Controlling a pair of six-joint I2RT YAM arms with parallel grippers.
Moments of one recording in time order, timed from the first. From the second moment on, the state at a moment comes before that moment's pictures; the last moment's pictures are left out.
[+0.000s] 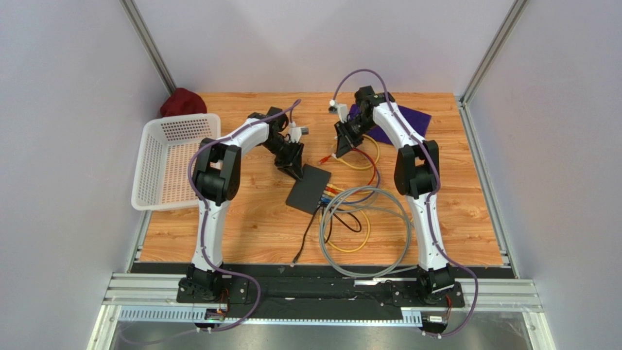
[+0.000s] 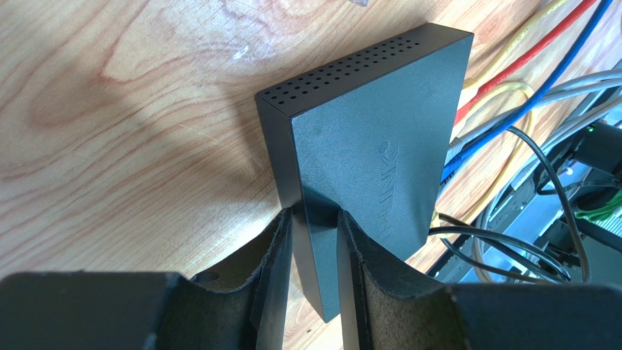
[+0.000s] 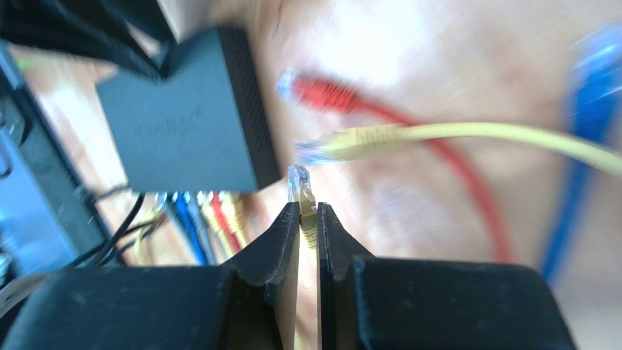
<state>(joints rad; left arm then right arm) -0.35 2.28 1.79 -0.93 0.66 0.06 0.29 2.51 2.31 -1.22 -0.72 -0.44</state>
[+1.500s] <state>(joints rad) -0.05 1.95 2.31 -0.72 0.87 -0.91 0.28 2.30 2.23 -0.98 -0.52 -0.17</state>
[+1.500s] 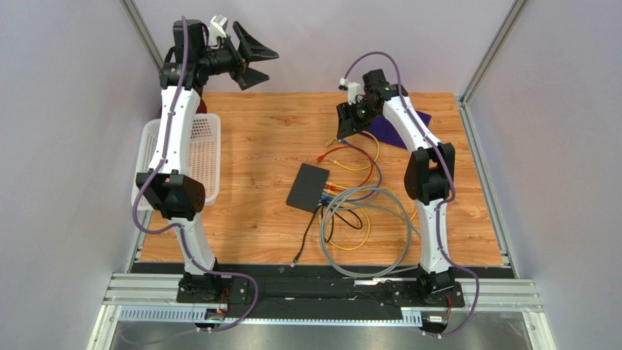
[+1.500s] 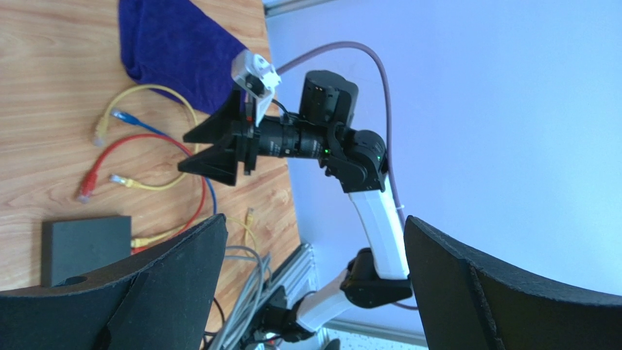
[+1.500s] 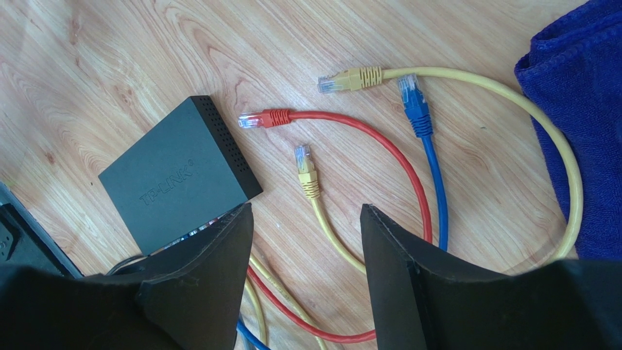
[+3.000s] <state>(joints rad) -0.12 1.66 1.24 -0.82 0.70 -0.05 0.40 2.38 1.97 -1.03 -0.69 -0.10</state>
